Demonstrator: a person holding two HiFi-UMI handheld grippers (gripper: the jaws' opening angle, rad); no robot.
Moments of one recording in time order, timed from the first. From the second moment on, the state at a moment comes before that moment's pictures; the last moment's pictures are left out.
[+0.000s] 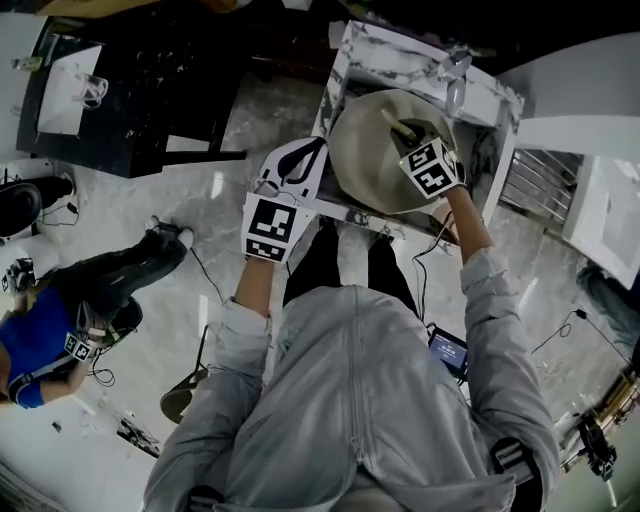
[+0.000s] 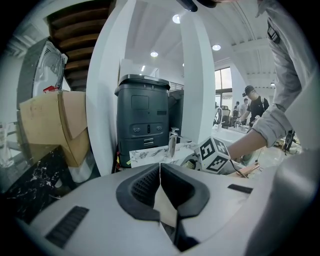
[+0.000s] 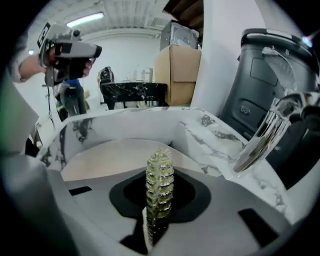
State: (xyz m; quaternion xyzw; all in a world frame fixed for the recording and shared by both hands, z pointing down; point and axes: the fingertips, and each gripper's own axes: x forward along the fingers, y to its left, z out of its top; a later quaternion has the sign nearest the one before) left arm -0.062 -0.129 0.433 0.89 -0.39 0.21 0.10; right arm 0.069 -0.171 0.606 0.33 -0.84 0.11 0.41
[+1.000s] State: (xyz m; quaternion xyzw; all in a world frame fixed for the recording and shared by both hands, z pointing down) left arm -0.076 -0.136 0.457 0.89 -0.38 0.22 0.12; right arm 0.068 -0.203 0.692 0.28 -0.75 -0.07 0.59
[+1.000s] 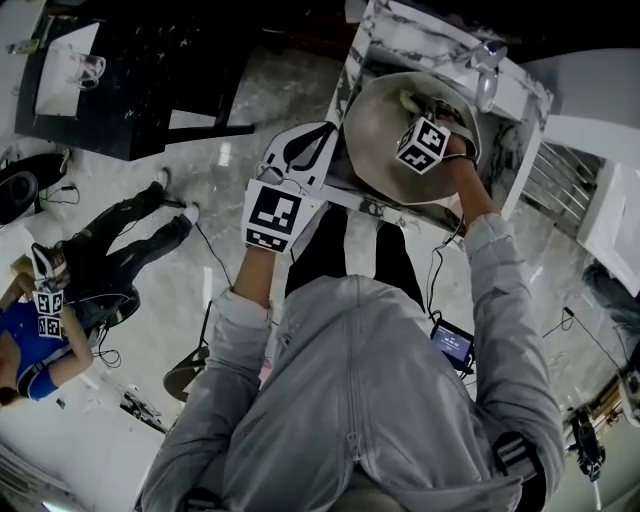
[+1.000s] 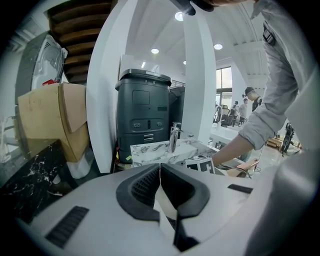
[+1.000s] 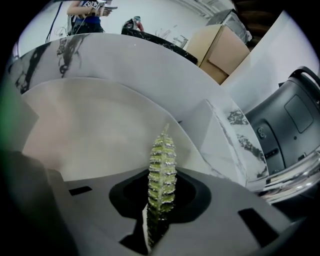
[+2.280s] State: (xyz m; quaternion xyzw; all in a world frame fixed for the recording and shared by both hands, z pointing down) left arm -0.067 -0.109 0.434 0.89 -0.40 0.20 0.12; right arm 0.001 -0.022 0.672 -0.01 -0.83 0.20 0.52
